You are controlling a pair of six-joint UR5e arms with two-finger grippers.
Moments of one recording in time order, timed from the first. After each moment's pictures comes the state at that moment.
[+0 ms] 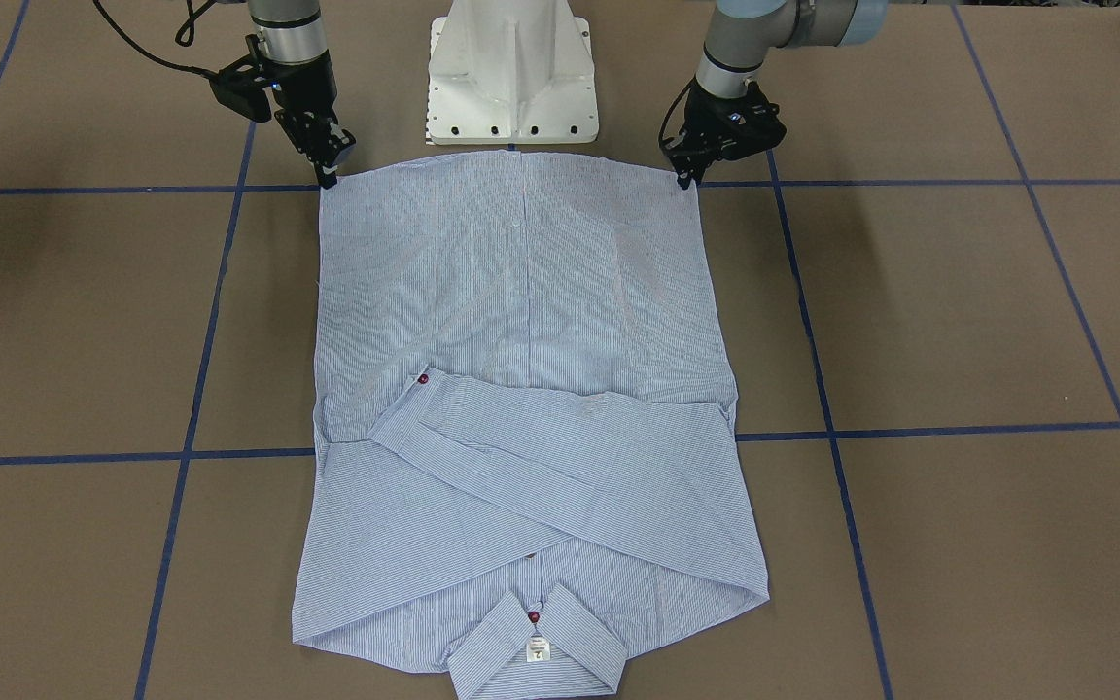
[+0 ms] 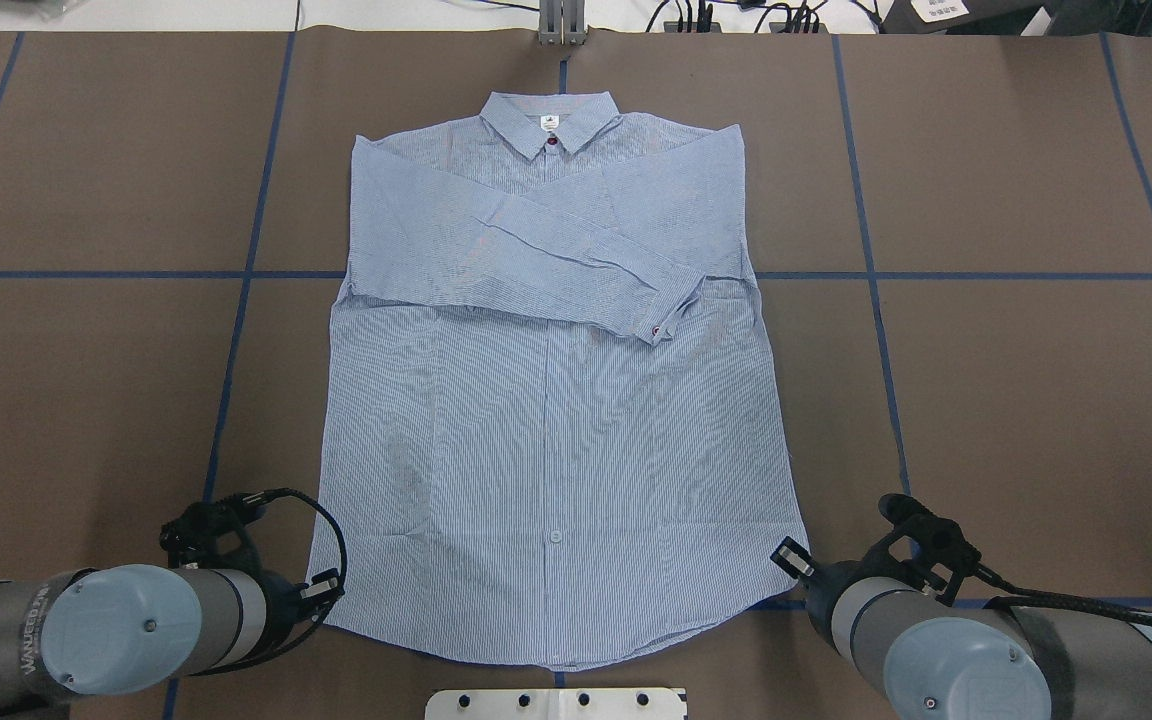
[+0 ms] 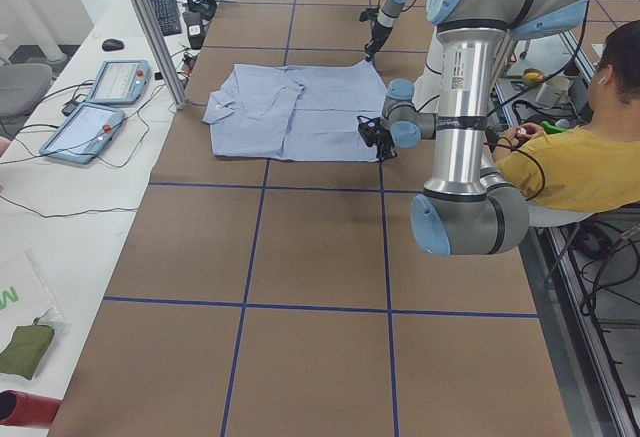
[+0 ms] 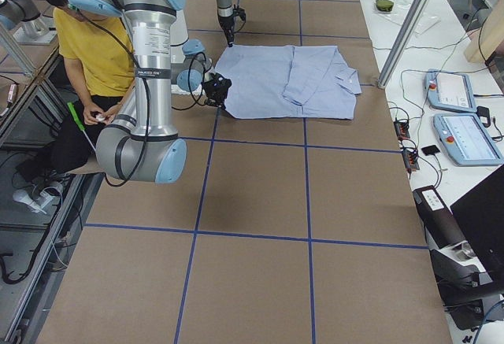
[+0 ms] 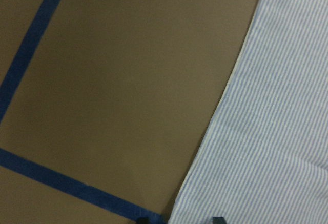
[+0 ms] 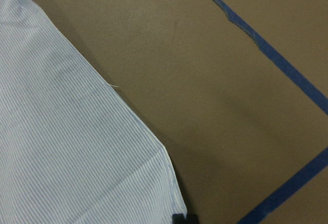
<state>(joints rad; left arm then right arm) -0.15 -1.63 -2.06 -1.88 -1.60 -1.89 0.07 -1.54 2.19 -1.46 1.33 2.23</state>
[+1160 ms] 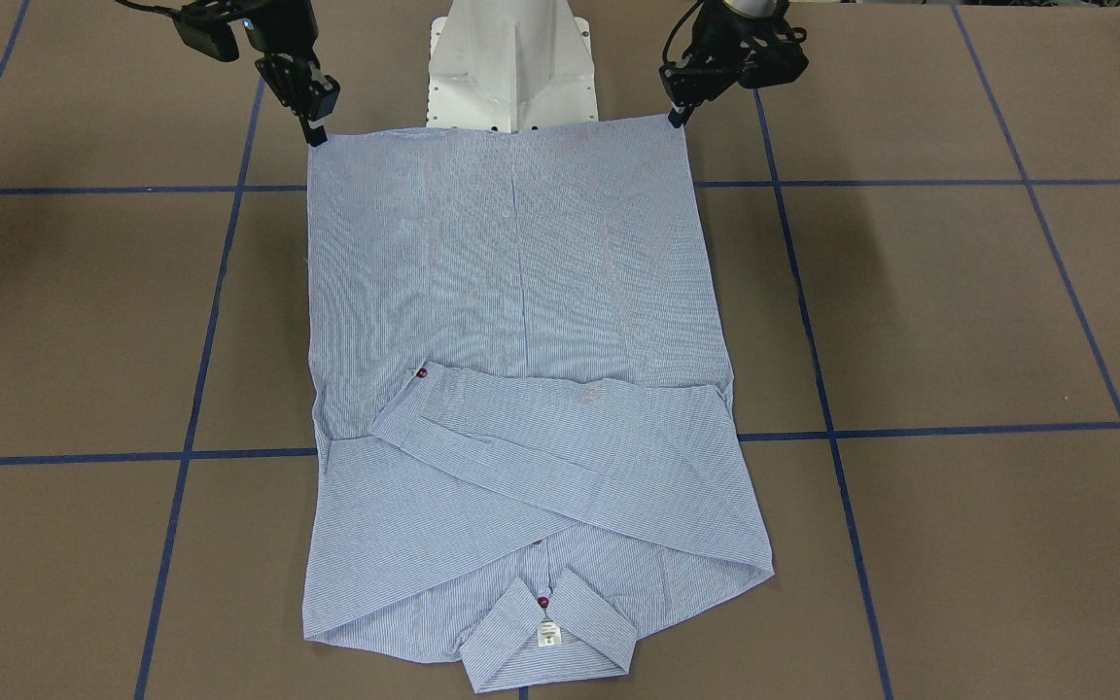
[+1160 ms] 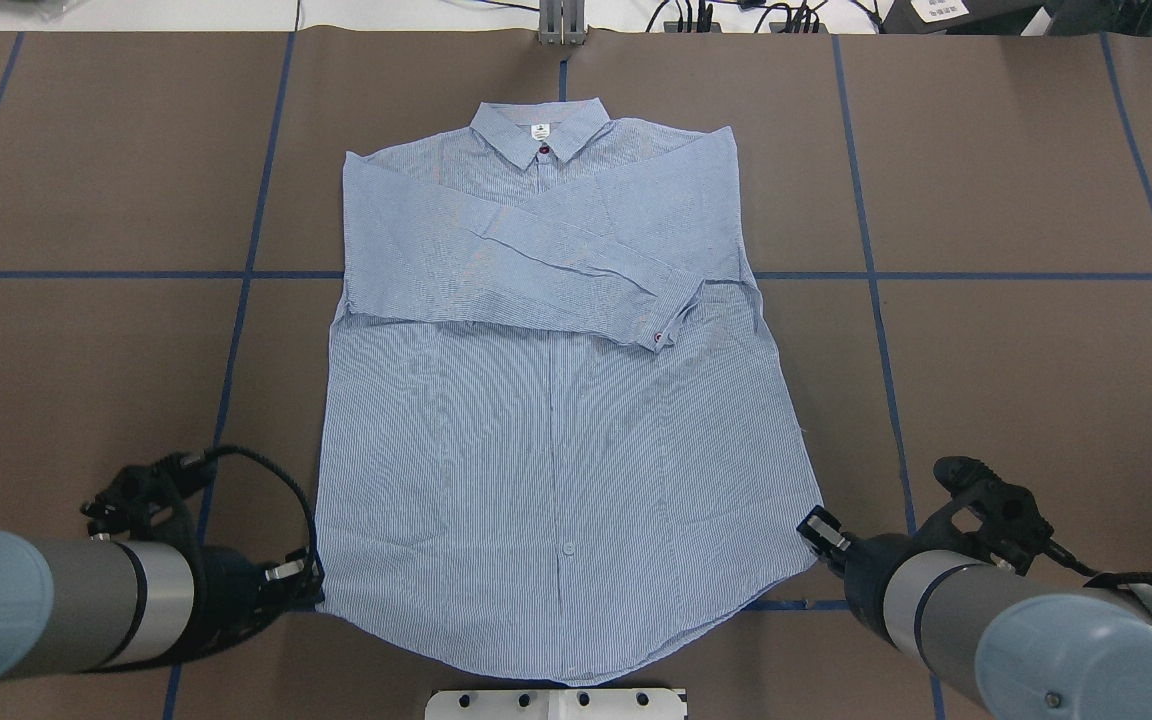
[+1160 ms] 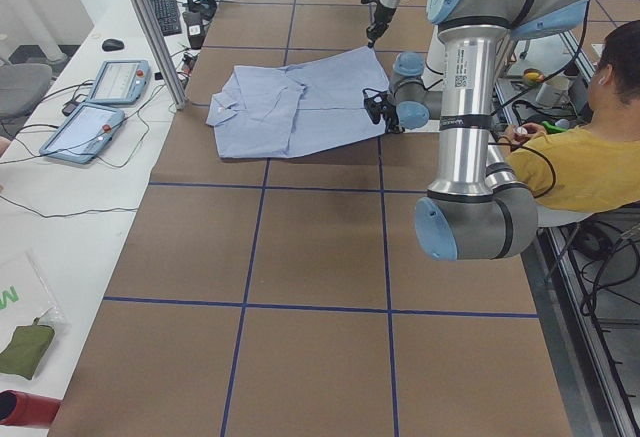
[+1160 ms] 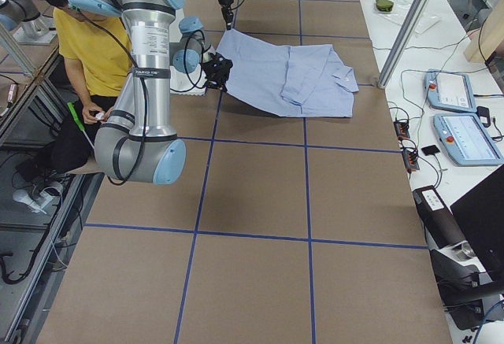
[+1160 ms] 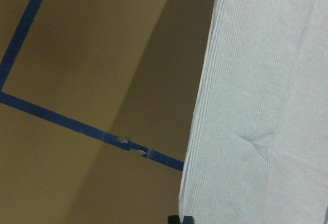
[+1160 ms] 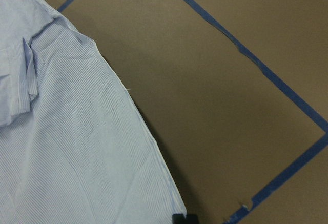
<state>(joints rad) -0.26 -1.61 -2.31 -1.86 -1.69 -1.88 0.14 -1.53 2.41 -1.61 1.35 2.23</state>
